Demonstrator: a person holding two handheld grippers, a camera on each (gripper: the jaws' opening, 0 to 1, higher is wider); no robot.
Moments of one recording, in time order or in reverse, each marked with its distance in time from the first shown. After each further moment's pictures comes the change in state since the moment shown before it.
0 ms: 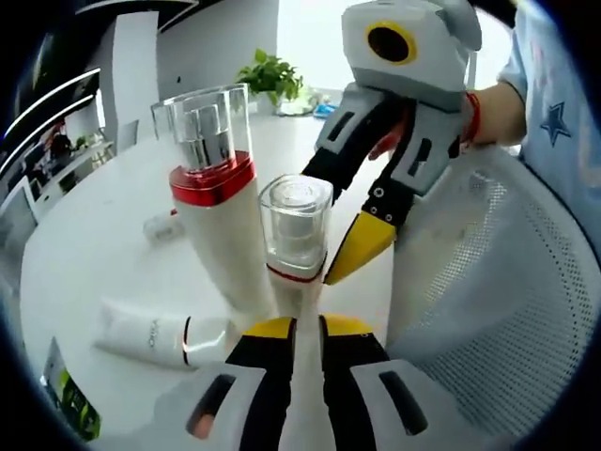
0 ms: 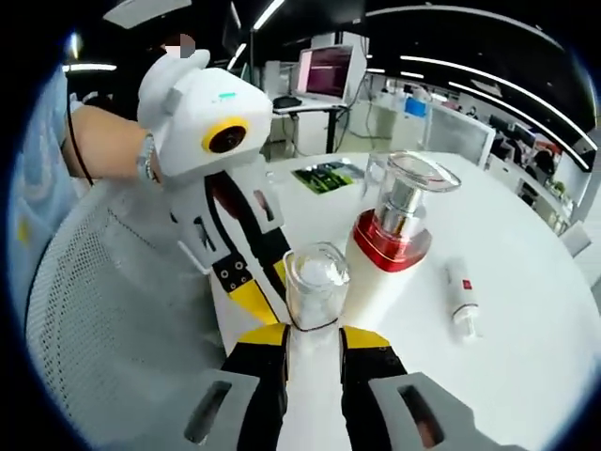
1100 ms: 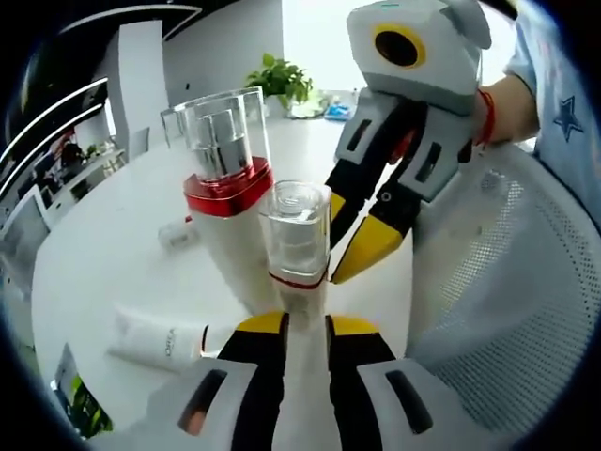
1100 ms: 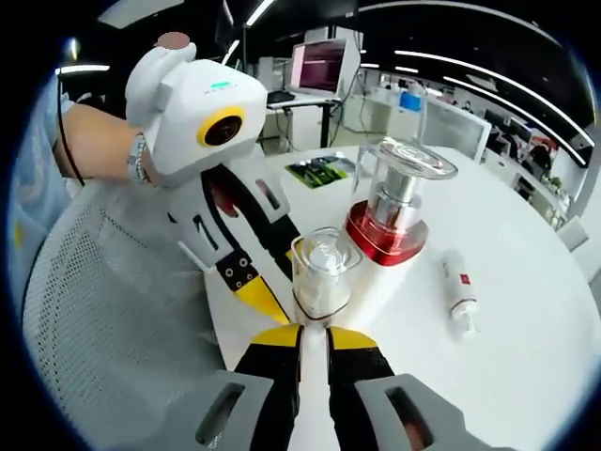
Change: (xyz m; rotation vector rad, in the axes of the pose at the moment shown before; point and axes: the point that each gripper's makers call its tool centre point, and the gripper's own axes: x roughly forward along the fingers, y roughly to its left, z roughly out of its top) left arm 0.004 0.015 0.004 0.023 -0.013 0.077; right arm 0.002 0.002 -0.002 -0.007 0.010 -0.005
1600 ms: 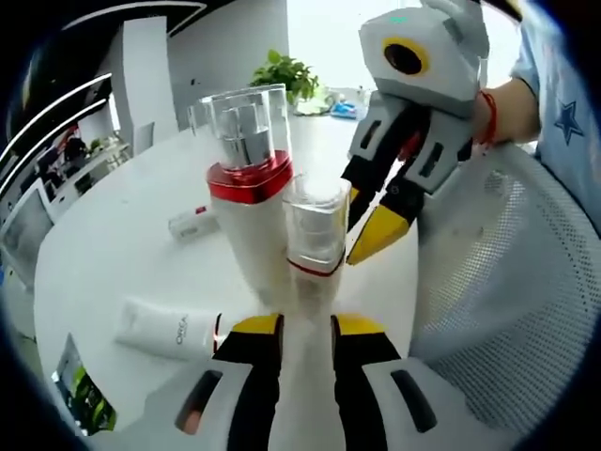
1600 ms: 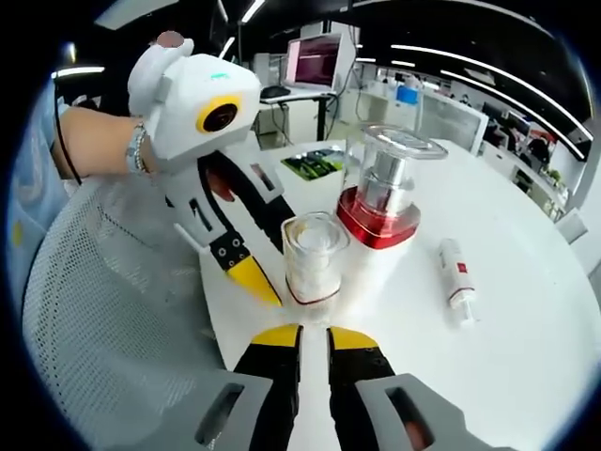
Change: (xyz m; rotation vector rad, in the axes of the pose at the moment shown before) left arm -0.012 0.014 -0.009 -0.042 0.028 0.020; right arm -0.004 -0.011 -0.014 0.040 0.039 -0.022
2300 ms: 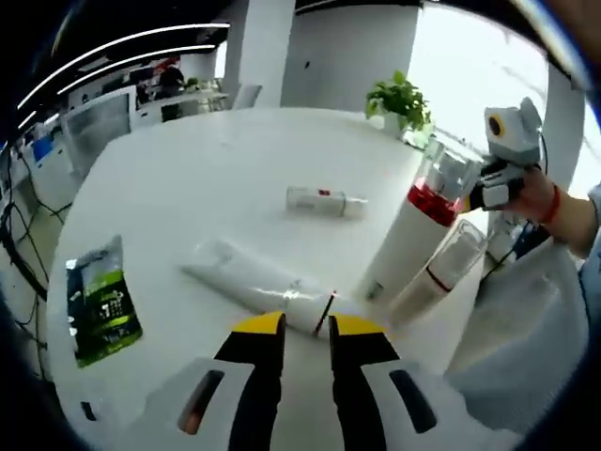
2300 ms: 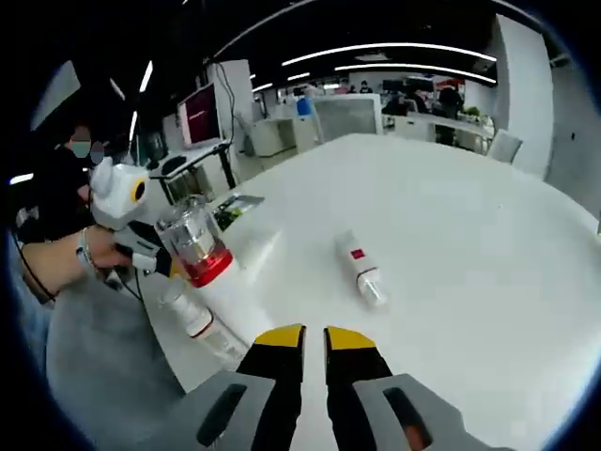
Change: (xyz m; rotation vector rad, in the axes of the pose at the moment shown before) left arm -0.038 0.083 -0.022 -0.493 -0.061 0.293; right arm -0.039 -0.093 0.008 0.426 -0.177 -0.200
